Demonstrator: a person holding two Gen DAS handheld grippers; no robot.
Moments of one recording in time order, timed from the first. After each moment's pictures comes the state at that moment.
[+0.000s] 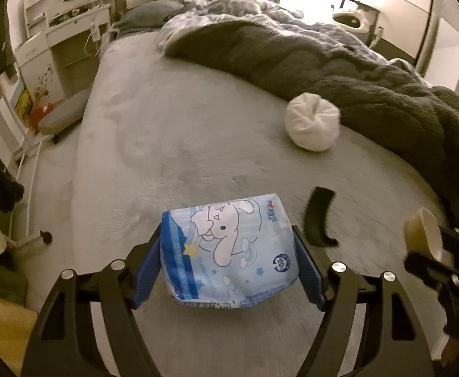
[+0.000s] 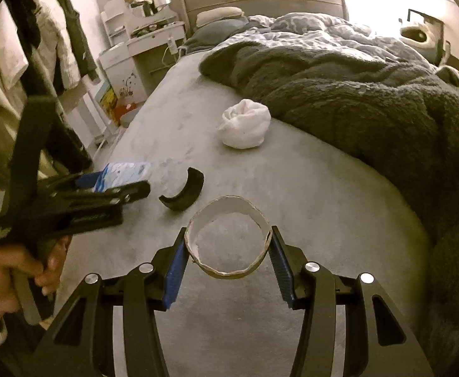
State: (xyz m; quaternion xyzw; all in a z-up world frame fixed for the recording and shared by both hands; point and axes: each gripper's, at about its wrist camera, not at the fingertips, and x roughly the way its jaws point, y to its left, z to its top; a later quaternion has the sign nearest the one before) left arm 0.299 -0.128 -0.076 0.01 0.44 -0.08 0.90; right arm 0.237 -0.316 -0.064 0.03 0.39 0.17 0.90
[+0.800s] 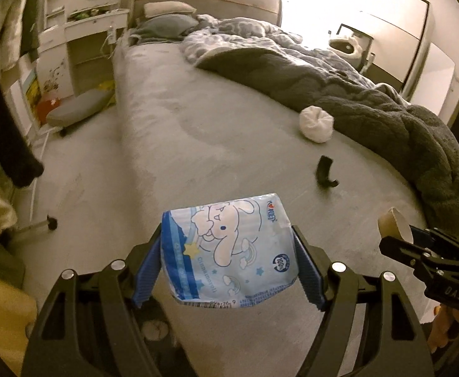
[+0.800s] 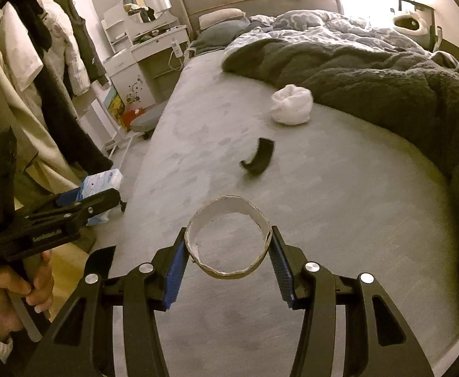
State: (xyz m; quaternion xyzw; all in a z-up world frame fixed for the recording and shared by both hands) left arm 0.201 -0.033 -0.055 -0.04 0.40 -0.09 0.91; right arm 0.170 -0.246 -0.060 0.06 0.39 0.17 0.90
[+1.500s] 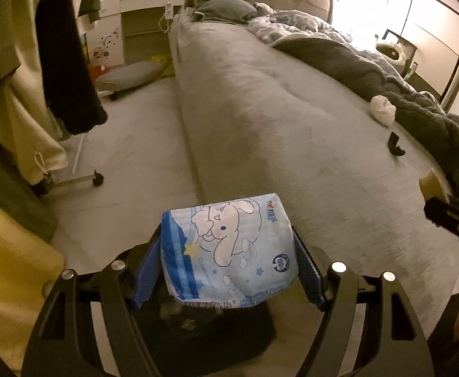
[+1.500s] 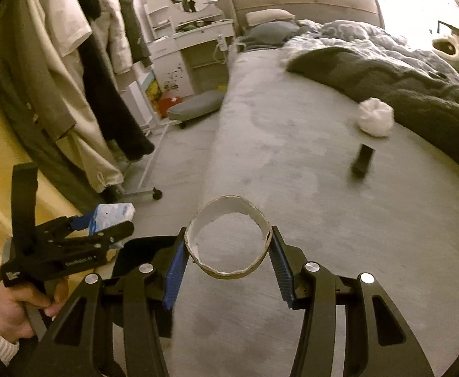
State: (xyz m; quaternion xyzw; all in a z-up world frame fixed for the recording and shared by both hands) left arm 0.140 0.082 -0.091 -0.07 0.43 0.00 0.90; right arm 0.147 -0.143 -0.054 0.02 0.38 0.24 0.89
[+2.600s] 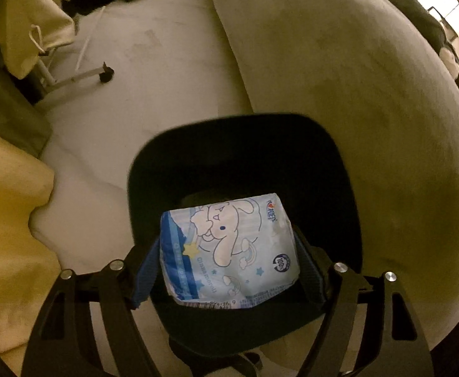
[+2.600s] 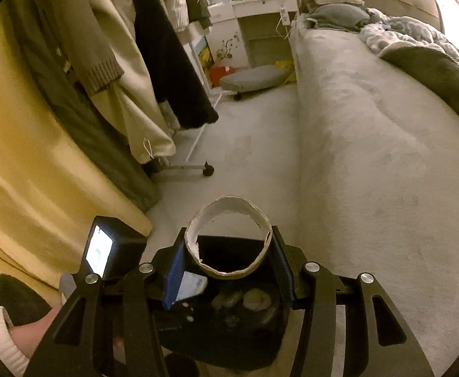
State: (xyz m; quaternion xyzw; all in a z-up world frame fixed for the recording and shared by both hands) left arm 0.122 0.164 -0.221 -0.12 0.60 0.00 0.79; right arm 0.162 0.010 -0.087 -0.02 0.42 0.33 0.84
